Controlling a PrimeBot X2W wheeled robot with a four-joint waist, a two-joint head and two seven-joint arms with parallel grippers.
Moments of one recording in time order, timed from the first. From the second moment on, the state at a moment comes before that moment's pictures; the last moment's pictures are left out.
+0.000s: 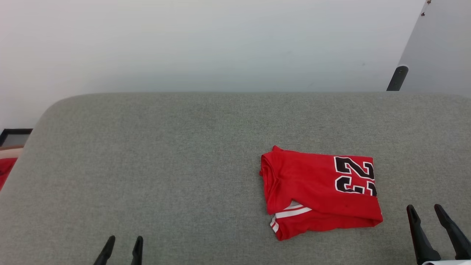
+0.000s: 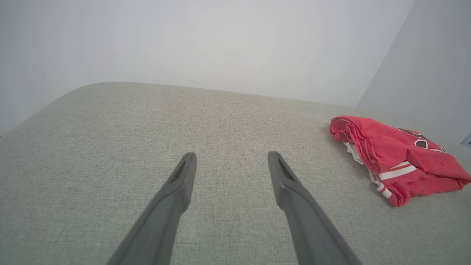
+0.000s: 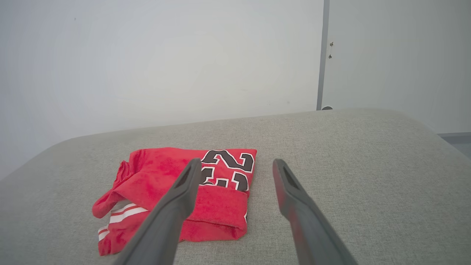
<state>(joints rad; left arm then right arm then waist) 0.23 0.25 -0.04 0.06 -0.39 -0.13 -0.26 0.16 -0.27 -0.02 -0.04 0.46 0.13 -0.10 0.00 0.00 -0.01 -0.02</state>
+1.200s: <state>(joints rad) 0.14 0.23 -0.06 0.06 -0.39 -0.13 -0.26 -0.10 -0.32 0.06 0.06 0.41 0.13 0.33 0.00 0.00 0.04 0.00</state>
